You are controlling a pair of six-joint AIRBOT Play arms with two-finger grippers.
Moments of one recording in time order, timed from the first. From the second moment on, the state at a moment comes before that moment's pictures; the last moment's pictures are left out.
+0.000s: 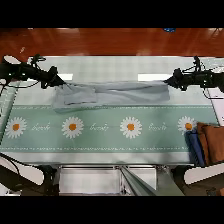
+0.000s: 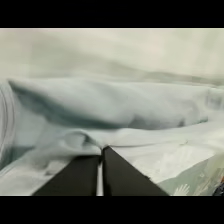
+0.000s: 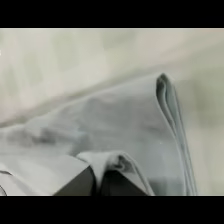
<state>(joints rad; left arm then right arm) 0.22 -1.85 1.54 0.83 -1.26 -1.45 -0.31 -1.75 1.34 -0.64 1.06 1.25</state>
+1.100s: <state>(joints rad) 0.16 -1.05 0.98 0.94 -1.01 -1.36 -0.49 -1.72 1.26 -0.71 1.13 1.30</state>
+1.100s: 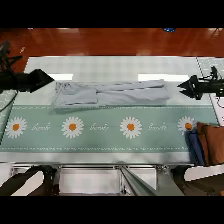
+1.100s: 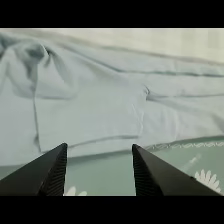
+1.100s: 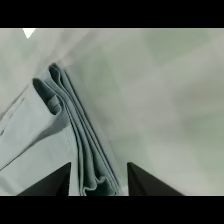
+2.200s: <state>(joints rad) -0.07 -1.09 0.89 0.86 -0.90 -1.33 -0.26 -1.40 1.29 -0.92 1.23 1.32</state>
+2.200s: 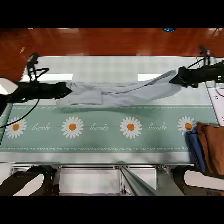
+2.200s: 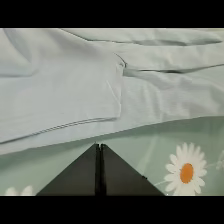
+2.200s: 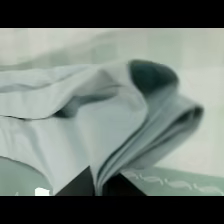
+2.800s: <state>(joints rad) -0.67 -1.82 1.63 0.82 -0.98 -1.41 -0.26 -0.76 1.04 -0.94 1.33 1.43</state>
